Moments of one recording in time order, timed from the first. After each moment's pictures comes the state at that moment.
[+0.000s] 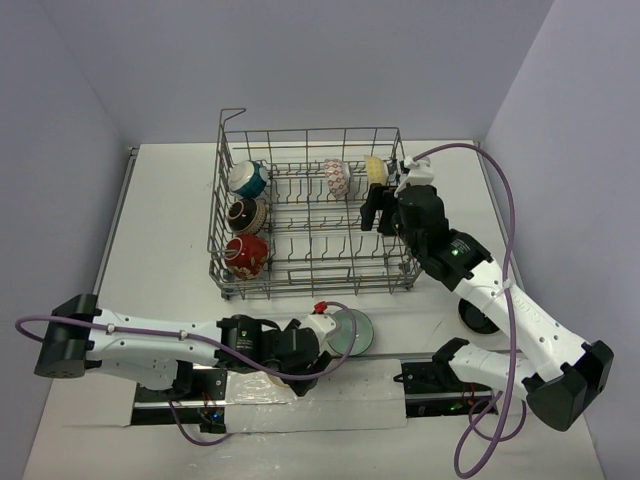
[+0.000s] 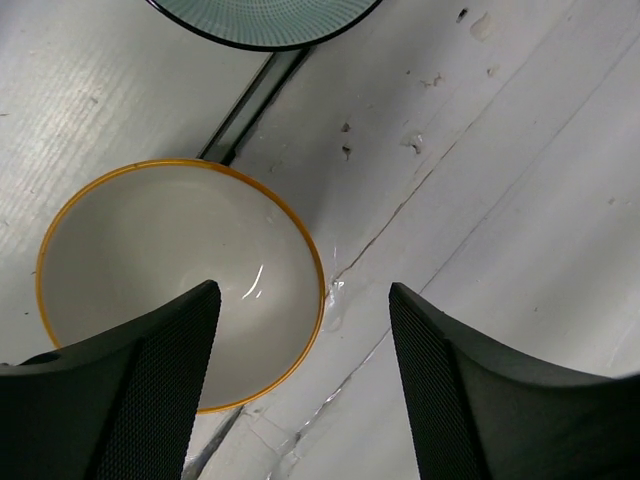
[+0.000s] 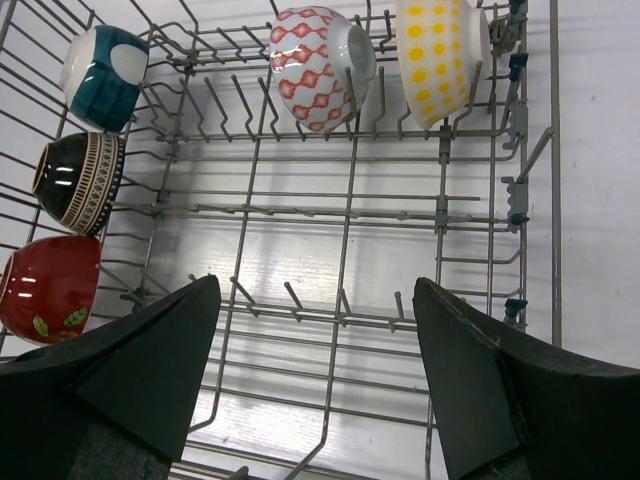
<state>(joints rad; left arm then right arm) -1.54 1.22 0.80 -0.59 -0.15 -0.68 0.60 1.04 1.03 -0.41 0.35 0.41</state>
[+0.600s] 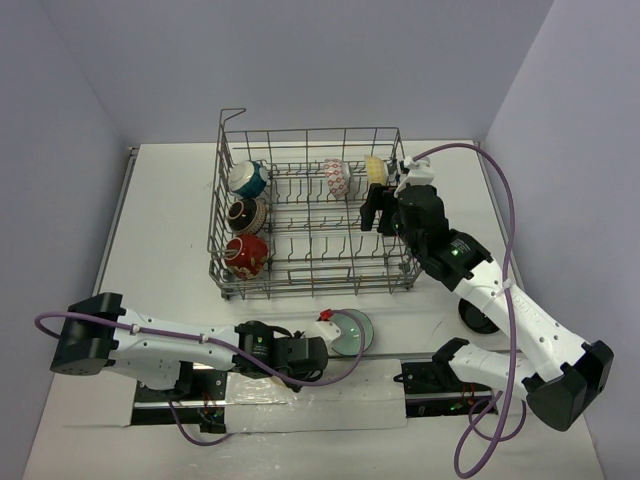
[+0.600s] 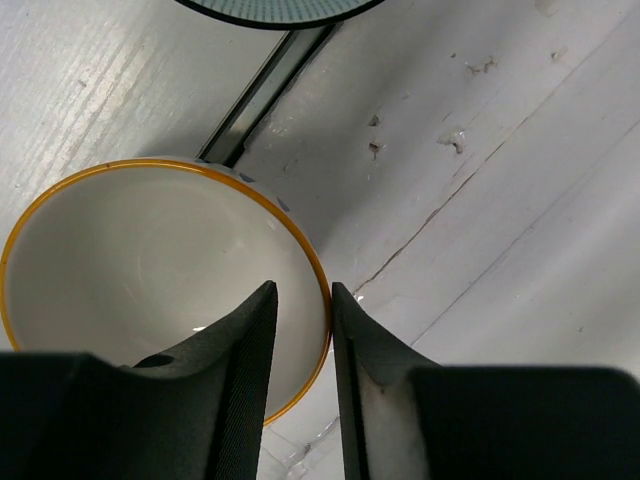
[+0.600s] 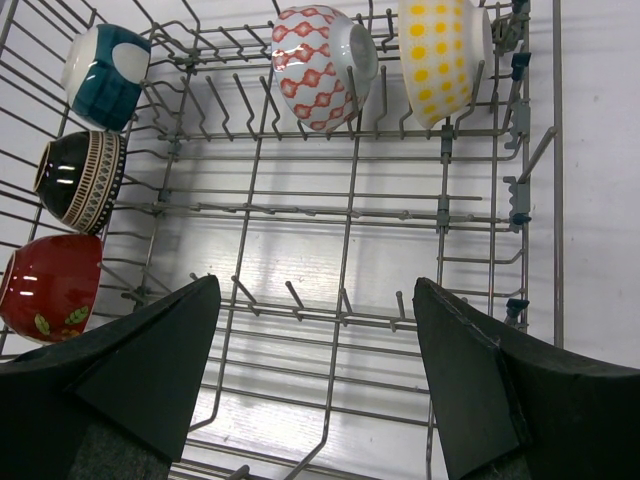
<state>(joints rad) -1.57 1.34 0.80 -0.58 -0.18 -0.70 0.60 1.04 1.03 -0.41 0.35 0.41</state>
